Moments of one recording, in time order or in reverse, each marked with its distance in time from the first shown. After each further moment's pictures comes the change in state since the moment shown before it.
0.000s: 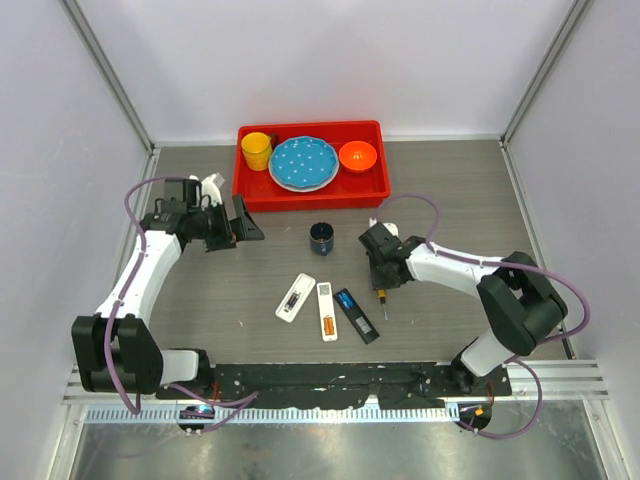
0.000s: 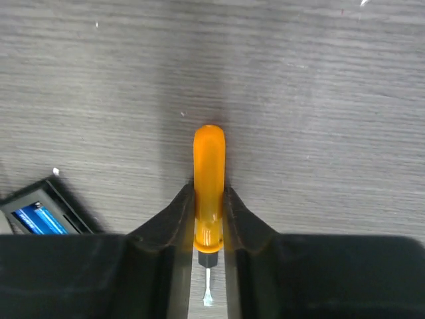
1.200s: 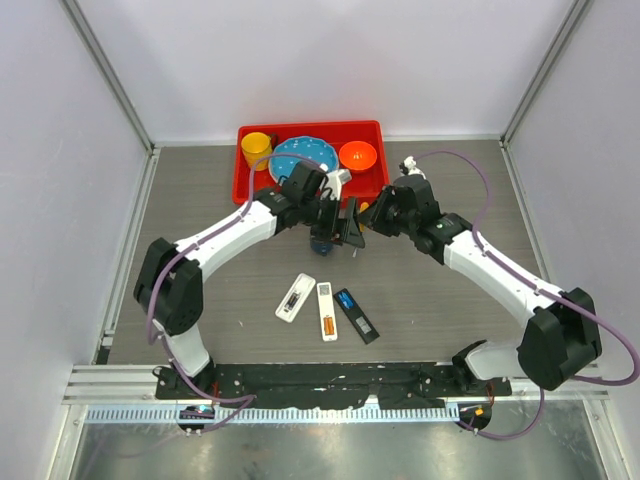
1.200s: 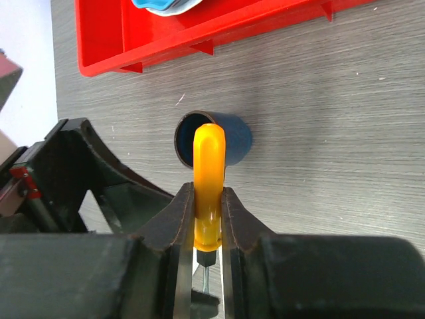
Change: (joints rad) left arm -0.616 0.452 0.394 0.174 -0.011 -0.171; right arm -0.163 -0.225 0.177 0.238 -0.236 0.260
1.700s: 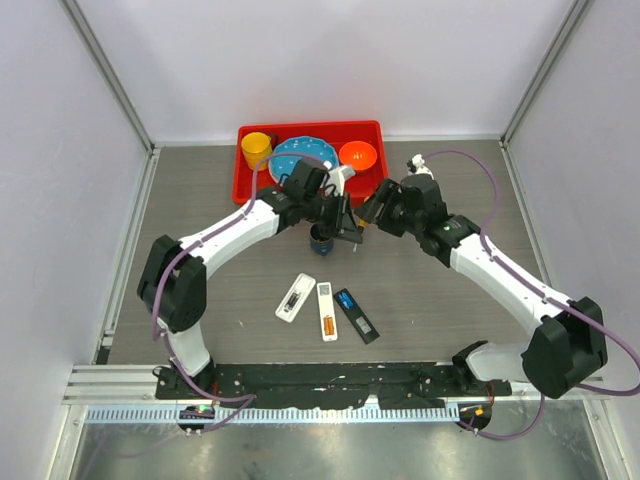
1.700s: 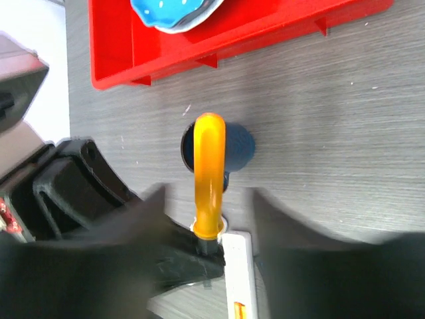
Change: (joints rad) left arm -0.008 0.042 0.029 0.077 0.084 -0.066; right arm -0.012 -0.042 -0.011 0.009 0.016 0.021
